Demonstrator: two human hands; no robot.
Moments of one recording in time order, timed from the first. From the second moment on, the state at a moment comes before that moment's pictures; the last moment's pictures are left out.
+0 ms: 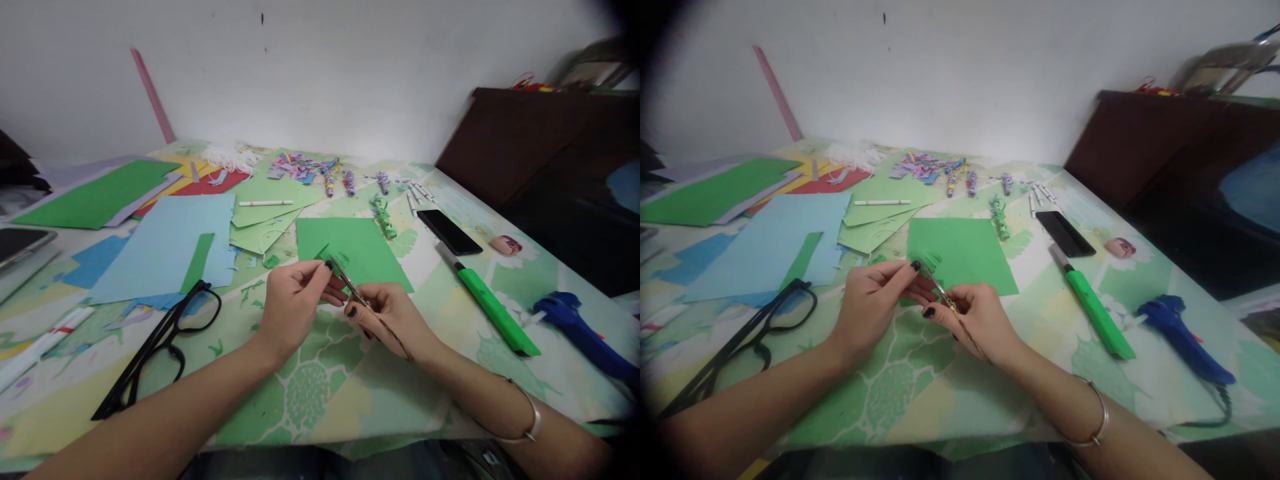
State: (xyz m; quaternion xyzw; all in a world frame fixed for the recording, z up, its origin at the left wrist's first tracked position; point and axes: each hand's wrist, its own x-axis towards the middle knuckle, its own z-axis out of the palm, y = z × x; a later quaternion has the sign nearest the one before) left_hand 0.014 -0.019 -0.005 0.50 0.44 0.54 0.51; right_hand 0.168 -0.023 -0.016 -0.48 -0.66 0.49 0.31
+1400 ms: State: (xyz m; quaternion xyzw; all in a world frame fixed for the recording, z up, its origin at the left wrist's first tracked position) left_hand 0.013 -0.018 -0.004 0.51 0.44 0.54 0.50; right_hand 0.170 -0.023 -0.013 -0.46 -0.66 0.50 0.32
